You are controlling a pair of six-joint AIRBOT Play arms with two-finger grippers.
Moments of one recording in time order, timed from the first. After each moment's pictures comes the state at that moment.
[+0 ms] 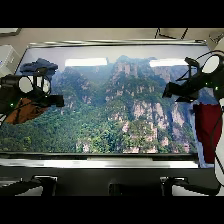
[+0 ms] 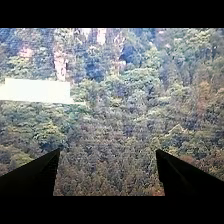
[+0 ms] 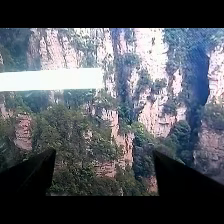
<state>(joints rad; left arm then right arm) -0.15 -1.35 1.34 1.56 -1.28 -1.72 -0.07 -1.45 1.59 -1.37 1.51 1.66</state>
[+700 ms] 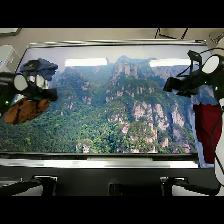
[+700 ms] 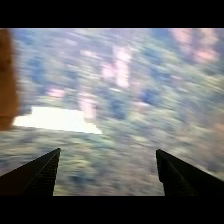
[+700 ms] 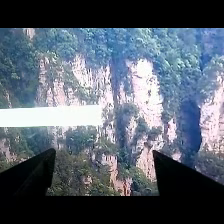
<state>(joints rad) -0.09 -1.36 1.39 1.67 -1.21 -1.73 -0.07 -1.45 1.59 -1.39 1.36 1.66</state>
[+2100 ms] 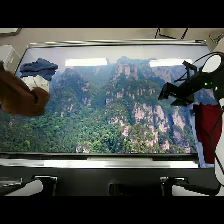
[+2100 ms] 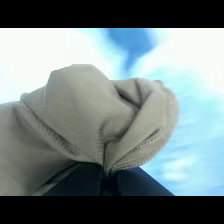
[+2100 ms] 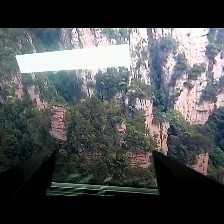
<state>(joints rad) 0.43 -1.27 1.60 1.19 -1.00 -1.70 -0.07 -1.45 1.59 -1.27 1.59 1.74</state>
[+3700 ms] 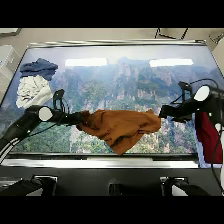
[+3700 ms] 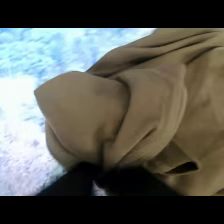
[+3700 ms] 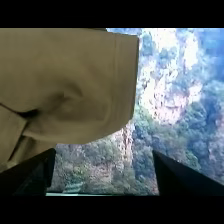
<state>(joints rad) -0.31 -1.21 0.90 1.28 -0.90 -1.86 -0.07 -1.25 1.12 -1.36 1.32 1.62</state>
